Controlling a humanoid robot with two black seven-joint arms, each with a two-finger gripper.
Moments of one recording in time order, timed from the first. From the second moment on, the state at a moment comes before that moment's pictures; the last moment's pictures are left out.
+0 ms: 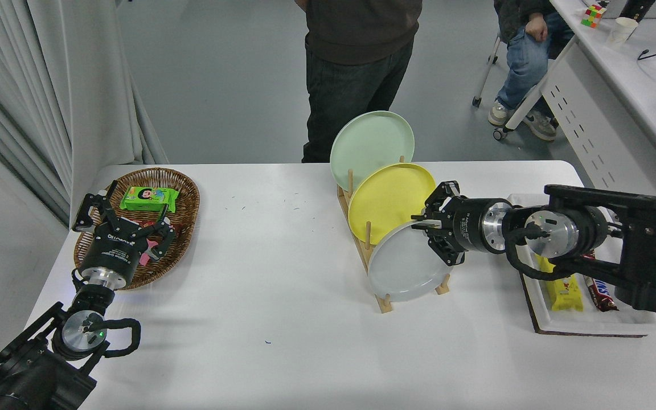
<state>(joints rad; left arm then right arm) -0.40 0.28 -1.19 -0.64 0.14 -0.56 -0.39 1.26 -0.56 -0.15 1.31 0.42 -0.23 -0.15</state>
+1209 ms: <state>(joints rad) -0.40 0.28 -1.19 -0.64 0.14 -0.56 -0.39 1.27 -0.56 -0.14 1.31 0.45 -0.25 -0.18</state>
